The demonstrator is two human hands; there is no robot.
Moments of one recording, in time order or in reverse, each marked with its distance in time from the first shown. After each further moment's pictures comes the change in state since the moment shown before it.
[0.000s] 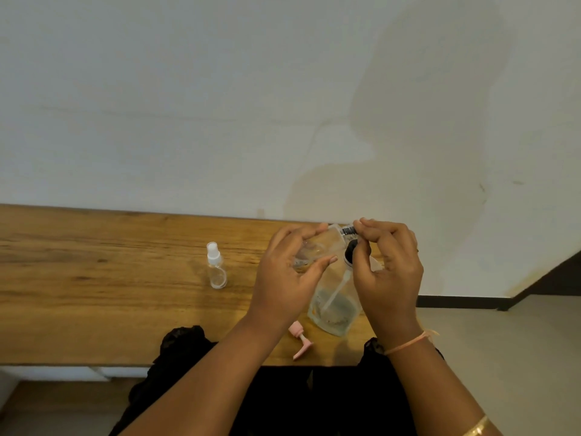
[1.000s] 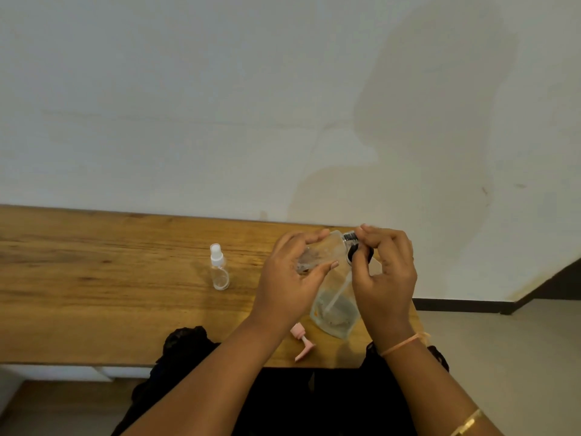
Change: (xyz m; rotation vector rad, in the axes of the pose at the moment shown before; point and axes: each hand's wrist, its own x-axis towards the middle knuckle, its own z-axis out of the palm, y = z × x) left_hand 0.000 -0.001 0.000 0.008 -0.027 -0.047; right_hand -0.007 0.004 0.006 0.040 0.022 0.051
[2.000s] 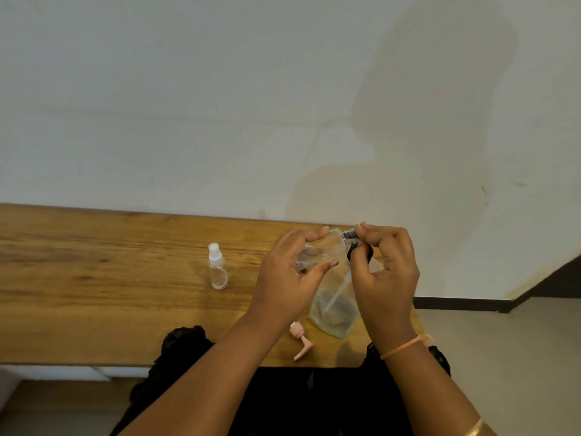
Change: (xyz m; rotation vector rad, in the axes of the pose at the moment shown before) left_hand 0.003 0.000 -0.002 0.011 -0.036 0.029; right_hand 0.004 -0.007 0.000 0.064 -0.006 0.075
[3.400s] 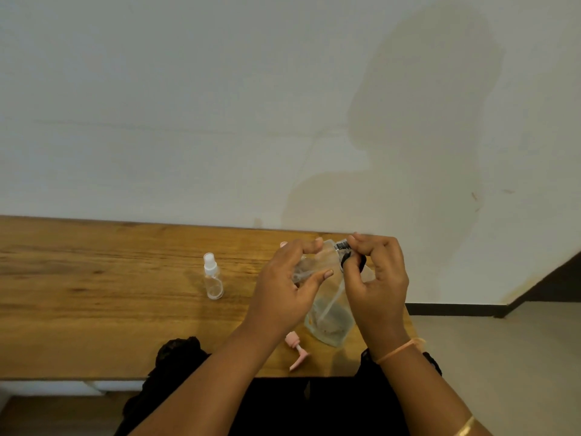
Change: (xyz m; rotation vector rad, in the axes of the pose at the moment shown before) left_hand -0.002 0.001 0.001 0.013 -0.056 -0.020; right_hand -0.002 0.011 0.000 -0.017 -0.030 -0.037
